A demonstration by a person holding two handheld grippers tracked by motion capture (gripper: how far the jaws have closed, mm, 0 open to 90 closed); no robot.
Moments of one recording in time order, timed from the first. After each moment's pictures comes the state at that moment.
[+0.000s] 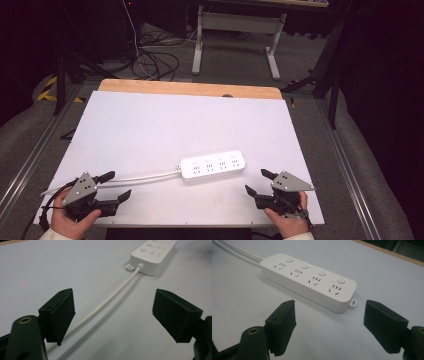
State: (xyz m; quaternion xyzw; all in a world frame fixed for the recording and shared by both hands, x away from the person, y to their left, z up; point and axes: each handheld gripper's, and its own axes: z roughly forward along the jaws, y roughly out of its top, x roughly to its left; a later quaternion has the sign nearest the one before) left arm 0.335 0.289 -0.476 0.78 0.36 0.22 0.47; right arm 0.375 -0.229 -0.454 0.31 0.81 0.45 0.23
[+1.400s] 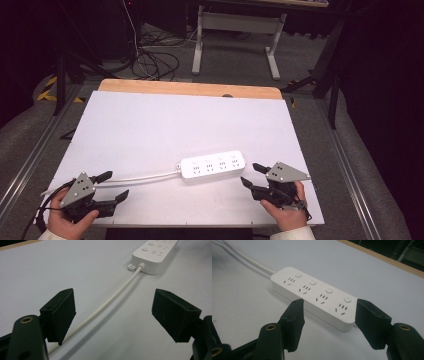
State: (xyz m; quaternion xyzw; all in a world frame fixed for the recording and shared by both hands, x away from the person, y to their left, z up) left arm 0.331 0.291 -0.469 0.78 0.36 0.23 0.46; right arm 0.385 -0.210 -0.424 0.29 0.82 0.45 0.22
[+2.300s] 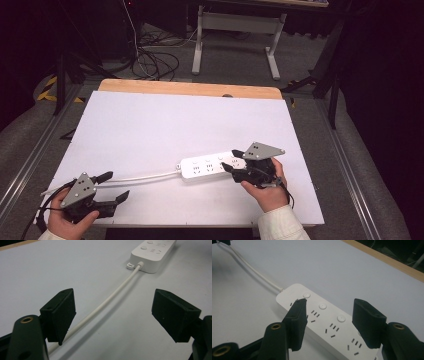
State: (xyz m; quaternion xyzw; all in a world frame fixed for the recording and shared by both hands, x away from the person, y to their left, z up) left arm 0.330 0.289 -0.469 0.78 0.35 0.23 0.46; right arm 0.426 -0.160 -0.406 0.26 0.84 0.44 0.19
